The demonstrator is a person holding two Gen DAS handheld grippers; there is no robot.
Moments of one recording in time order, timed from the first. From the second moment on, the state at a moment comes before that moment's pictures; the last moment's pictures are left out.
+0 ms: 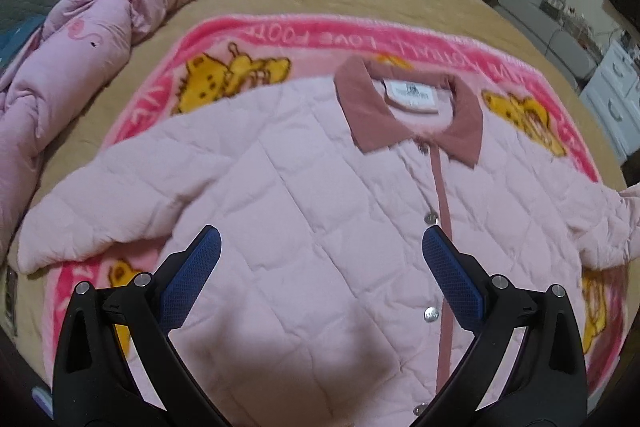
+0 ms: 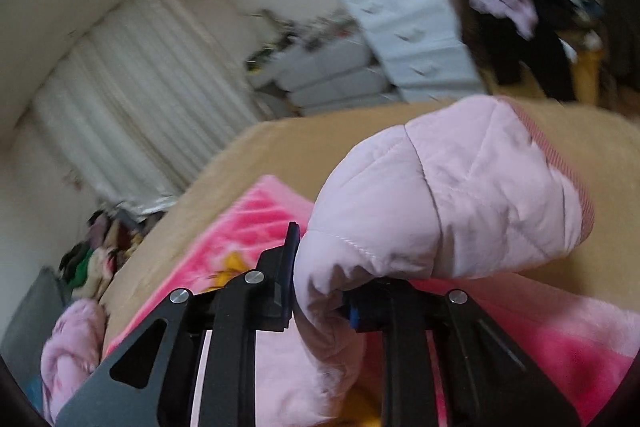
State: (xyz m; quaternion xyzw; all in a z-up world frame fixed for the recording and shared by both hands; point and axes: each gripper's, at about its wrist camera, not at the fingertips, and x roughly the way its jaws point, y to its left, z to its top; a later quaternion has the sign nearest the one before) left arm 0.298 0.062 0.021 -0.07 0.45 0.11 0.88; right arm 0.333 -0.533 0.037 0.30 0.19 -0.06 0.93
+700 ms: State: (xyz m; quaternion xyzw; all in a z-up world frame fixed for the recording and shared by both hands) left arm 0.282 0.130 0.023 -0.14 0.42 0.09 0.89; right arm 0.369 -0.333 0.130 0.17 0.17 0.09 0.97
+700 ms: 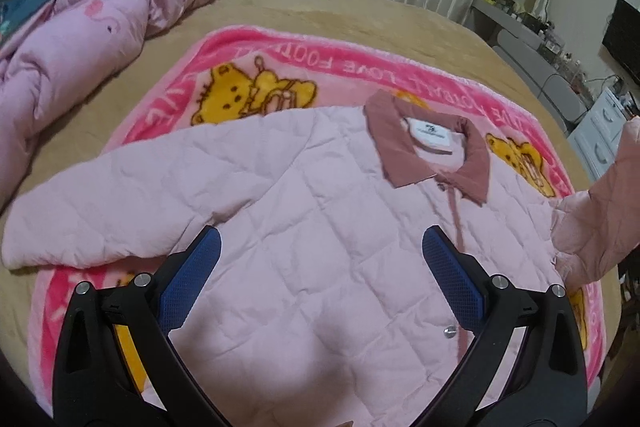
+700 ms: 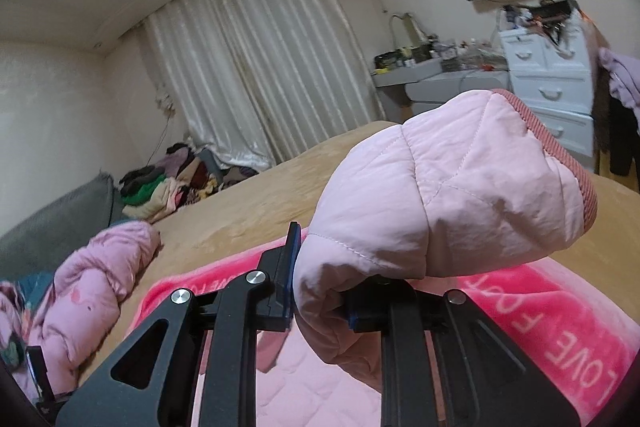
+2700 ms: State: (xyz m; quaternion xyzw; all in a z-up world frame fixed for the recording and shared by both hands) left arm 0.283 0.191 -0.034 -0.37 0.39 -0.04 0.84; right arm 0.311 -0.027 -0.036 -0.11 0.33 0.31 0.89
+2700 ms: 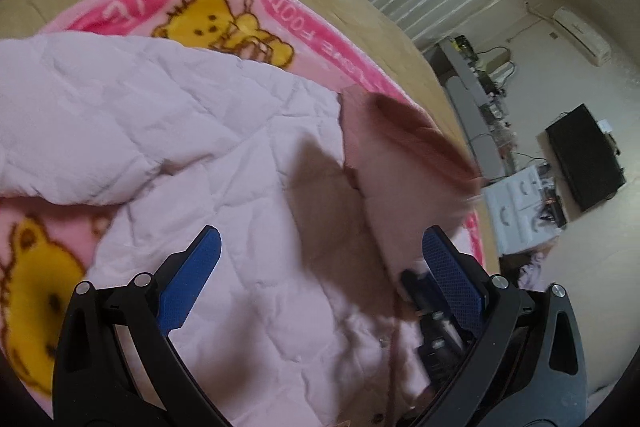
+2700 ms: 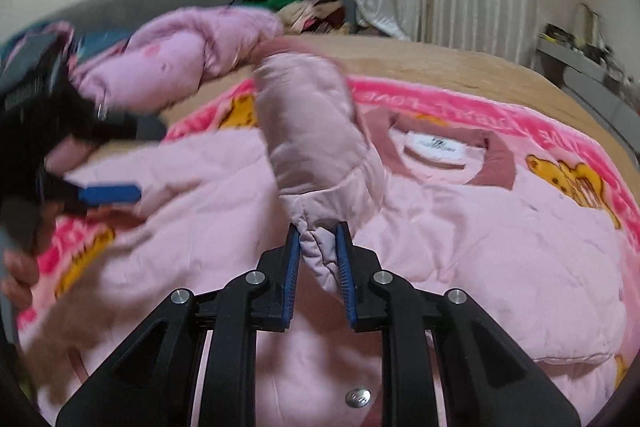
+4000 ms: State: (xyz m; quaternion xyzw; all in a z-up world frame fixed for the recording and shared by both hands) left arm 0.295 0.164 -0.080 -0.25 0.44 0.01 0.86; right arm 0.381 -0.219 -0.030 0.00 0.39 0.08 0.92
